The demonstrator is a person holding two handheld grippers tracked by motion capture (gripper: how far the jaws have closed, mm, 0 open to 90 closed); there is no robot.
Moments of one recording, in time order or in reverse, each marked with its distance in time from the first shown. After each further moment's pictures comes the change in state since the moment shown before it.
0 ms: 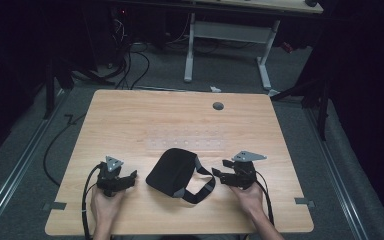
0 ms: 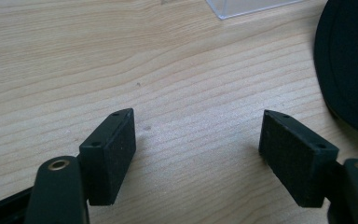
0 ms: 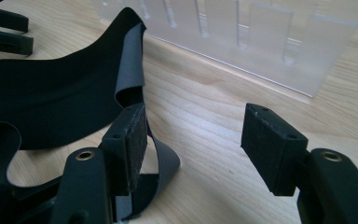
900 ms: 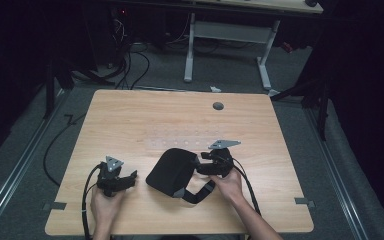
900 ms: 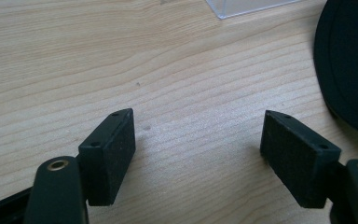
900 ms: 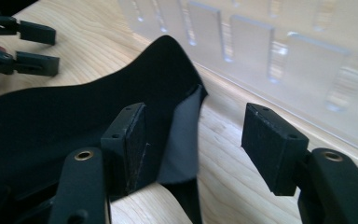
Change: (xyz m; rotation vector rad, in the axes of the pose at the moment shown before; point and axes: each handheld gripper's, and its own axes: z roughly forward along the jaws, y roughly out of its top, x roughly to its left) left arm -0.001 0.000 0.000 -0.006 -0.001 -0.002; right arm 0.020 0.039 0.056 0.048 0.128 -0.019
